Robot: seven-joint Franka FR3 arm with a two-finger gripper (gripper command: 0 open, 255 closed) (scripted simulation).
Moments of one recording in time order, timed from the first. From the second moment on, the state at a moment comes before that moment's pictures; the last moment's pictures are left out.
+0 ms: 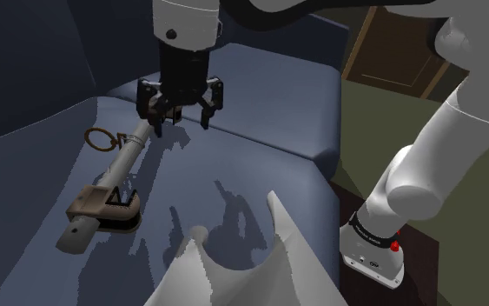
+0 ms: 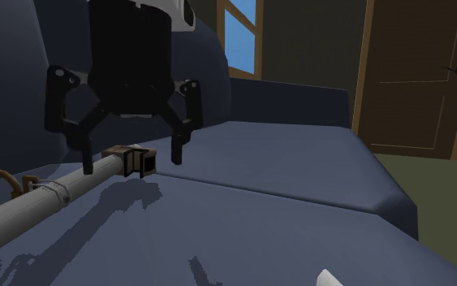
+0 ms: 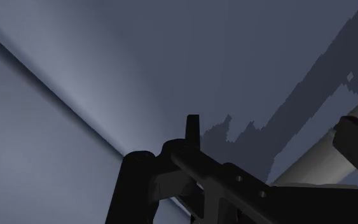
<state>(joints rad) 0.05 -0.02 0.68 -1.74 0.00 1.79 1.03</state>
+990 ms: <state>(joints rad) 0.20 0.33 0.71 -1.45 -0.24 1.78 1.32</state>
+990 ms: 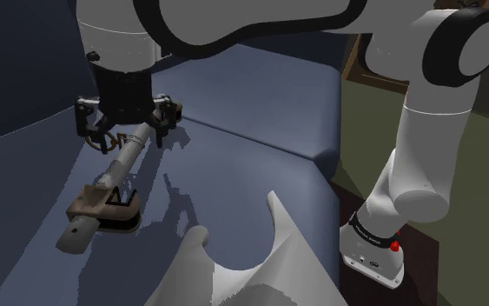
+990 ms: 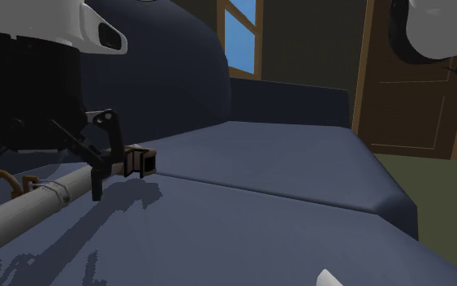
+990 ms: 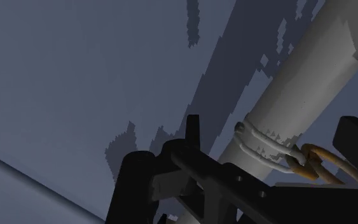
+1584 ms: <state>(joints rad) 0.20 0.33 0.71 -1.45 -0.24 1.79 1.32</state>
